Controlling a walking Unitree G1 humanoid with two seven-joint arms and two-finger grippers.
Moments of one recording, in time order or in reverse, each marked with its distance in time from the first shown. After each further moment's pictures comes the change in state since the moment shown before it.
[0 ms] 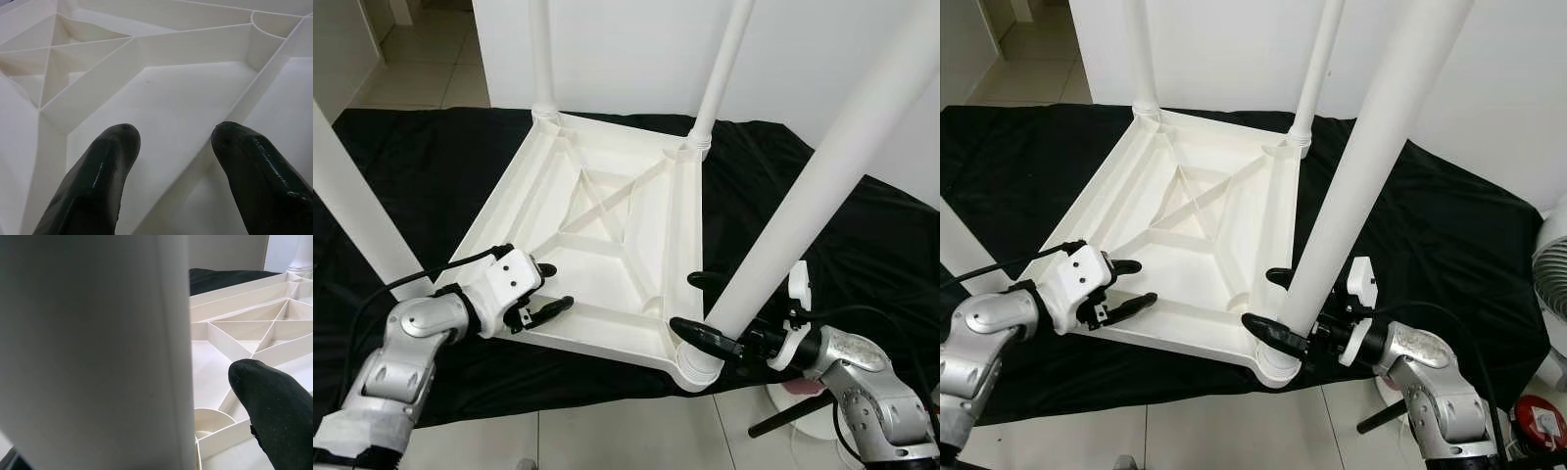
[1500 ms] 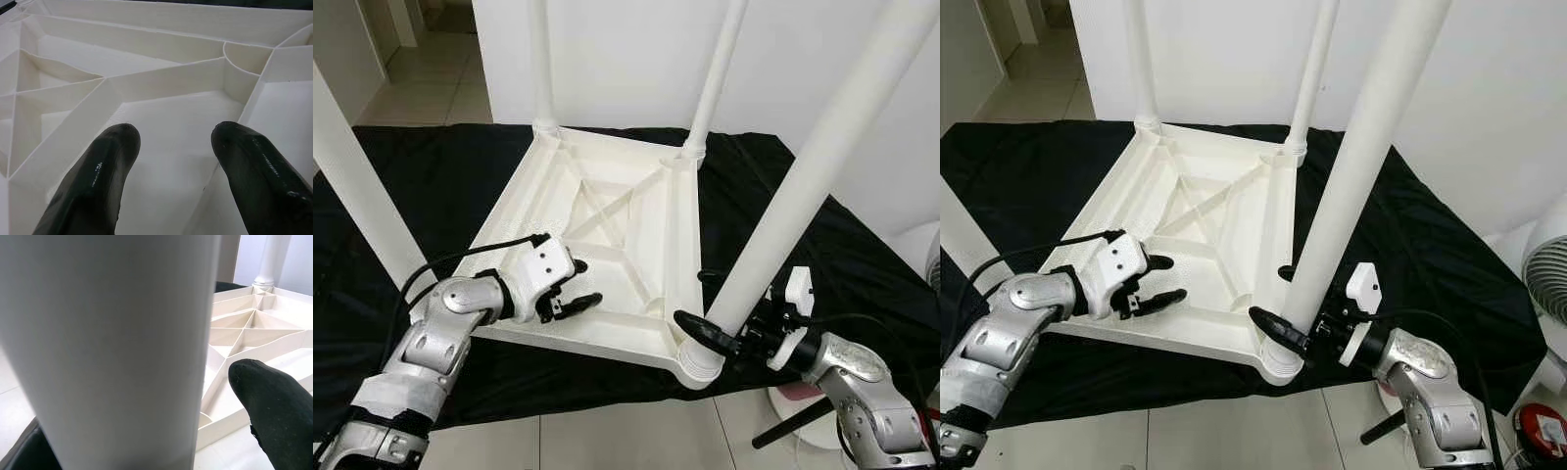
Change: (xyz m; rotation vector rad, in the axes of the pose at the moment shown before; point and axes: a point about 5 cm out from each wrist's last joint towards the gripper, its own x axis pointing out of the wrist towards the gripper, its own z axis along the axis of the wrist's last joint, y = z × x) left arm 0.041 0.001 0.013 0.025 -0.012 -0.137; right arm -0.005 -0.003 -0.006 -0.067 0.002 -0.106
